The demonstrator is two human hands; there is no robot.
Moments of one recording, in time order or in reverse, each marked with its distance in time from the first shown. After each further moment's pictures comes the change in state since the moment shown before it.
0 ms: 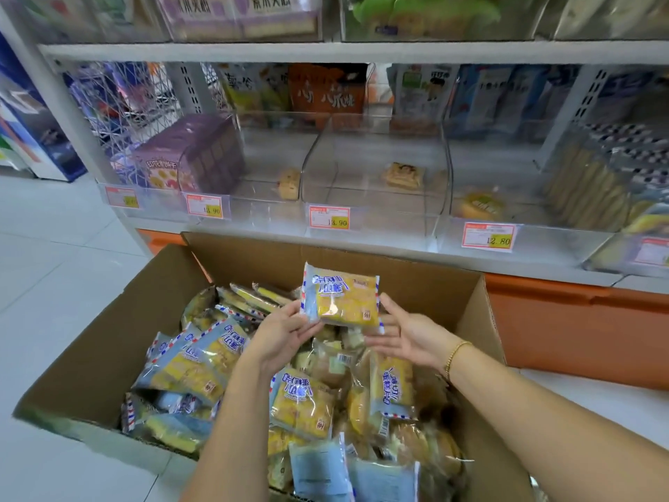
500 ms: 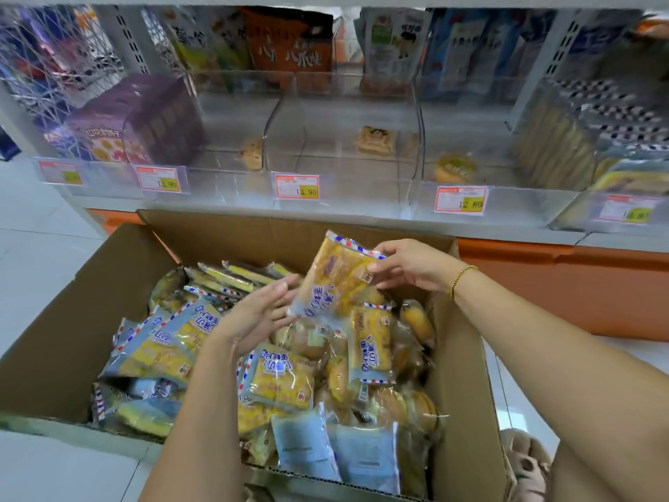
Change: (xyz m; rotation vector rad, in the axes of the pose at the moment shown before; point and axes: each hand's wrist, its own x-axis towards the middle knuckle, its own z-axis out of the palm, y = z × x) left_hand 0.015 -0.009 -0.017 0.178 -0.242 -0.097; right_hand -0.009 -0.059 -0.034 -0.370 -0.036 -0.209
